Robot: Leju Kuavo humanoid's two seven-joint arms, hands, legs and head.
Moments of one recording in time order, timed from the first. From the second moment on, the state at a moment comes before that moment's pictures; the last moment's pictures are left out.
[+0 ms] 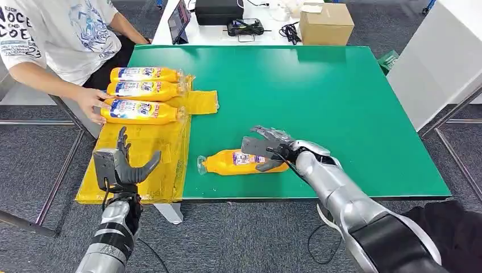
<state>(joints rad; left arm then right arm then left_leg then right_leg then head) -0.39 -0.18 0.00 -0.89 -0.21 0.08 -0.65 -0.82 -0.01 0.61 -0.53 0.68 0.29 -0.28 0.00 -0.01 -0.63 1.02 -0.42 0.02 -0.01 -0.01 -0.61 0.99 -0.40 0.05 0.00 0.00</state>
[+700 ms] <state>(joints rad) -0.39 -0.20 -0.02 -0.87 -0.19 0.07 -0.64 -0.88 -0.03 0.84 -0.48 0.73 0.34 -0.18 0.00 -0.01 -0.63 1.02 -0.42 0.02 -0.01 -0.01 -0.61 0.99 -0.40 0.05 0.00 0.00</state>
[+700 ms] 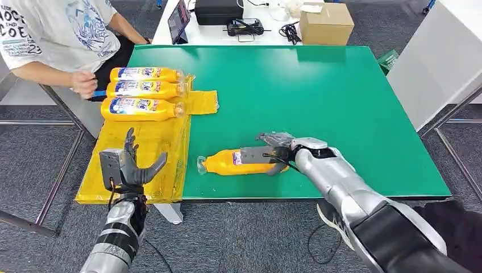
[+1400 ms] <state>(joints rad) -0.40 -0.21 -0.04 -0.83 -0.19 0.07 -0.64 -0.85 0.03 0.96 -0.41 0.76 0.27 -0.16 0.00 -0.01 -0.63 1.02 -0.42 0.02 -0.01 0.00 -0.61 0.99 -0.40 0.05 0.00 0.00</state>
